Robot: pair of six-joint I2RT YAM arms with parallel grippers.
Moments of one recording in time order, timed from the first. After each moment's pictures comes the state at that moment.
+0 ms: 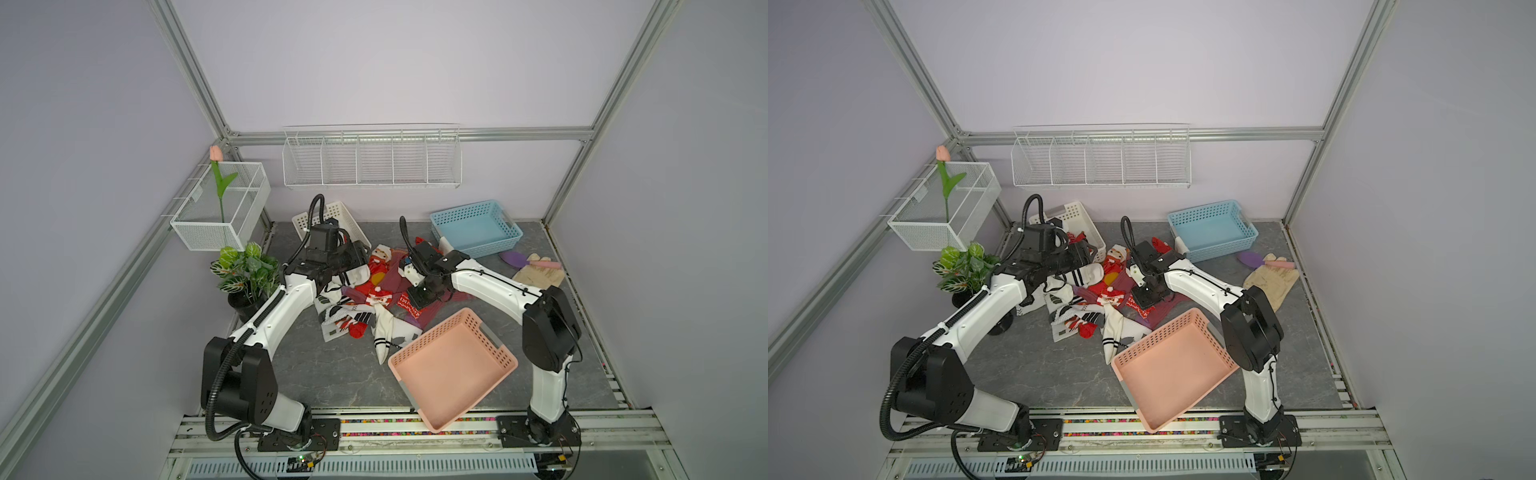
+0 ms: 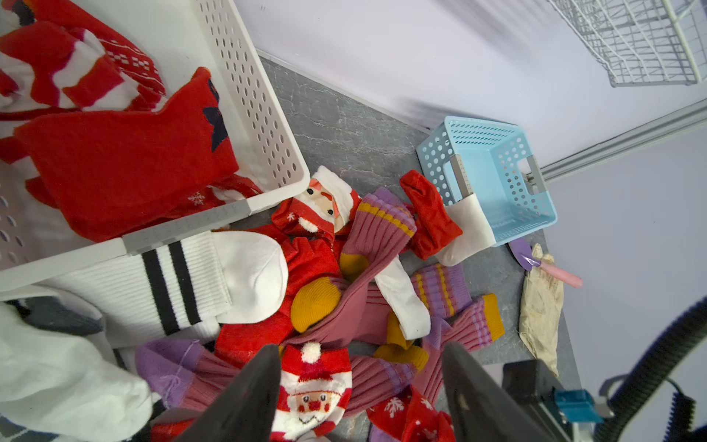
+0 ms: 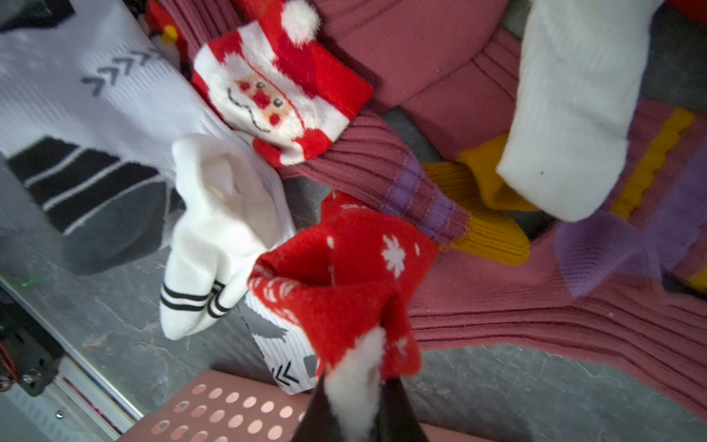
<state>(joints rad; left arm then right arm) -0.32 1.48 1.19 -0.32 0.23 -0.54 0.72 1.94 1.61 -0.89 -0.17 0.12</state>
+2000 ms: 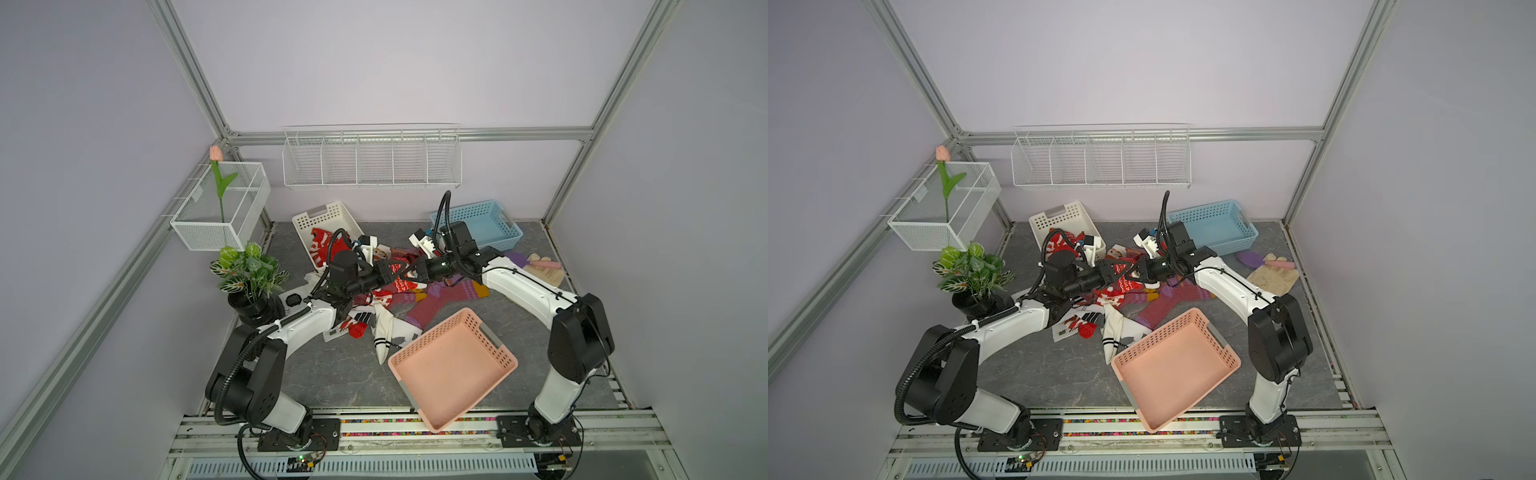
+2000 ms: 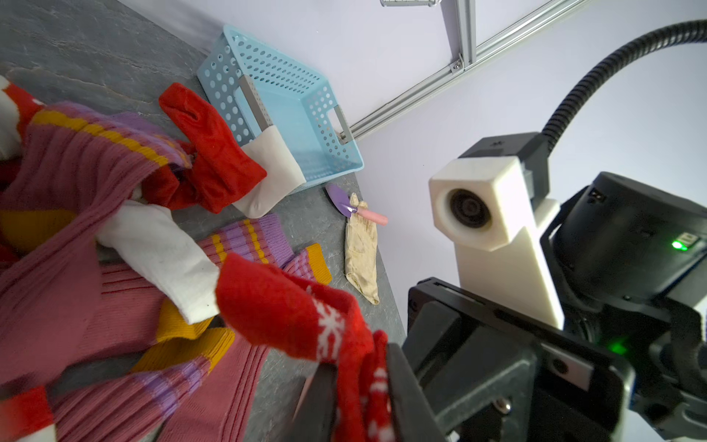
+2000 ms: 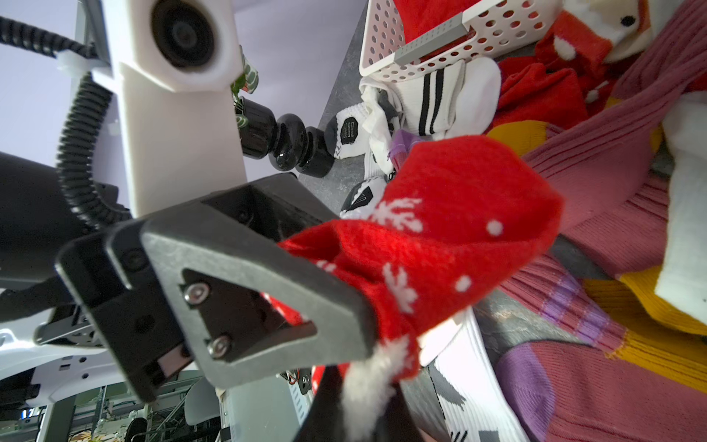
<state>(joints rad) -0.49 1.51 0.85 0.46 0.57 -0.91 0.56 1.79 1.46 -0.44 -0.78 0.47</state>
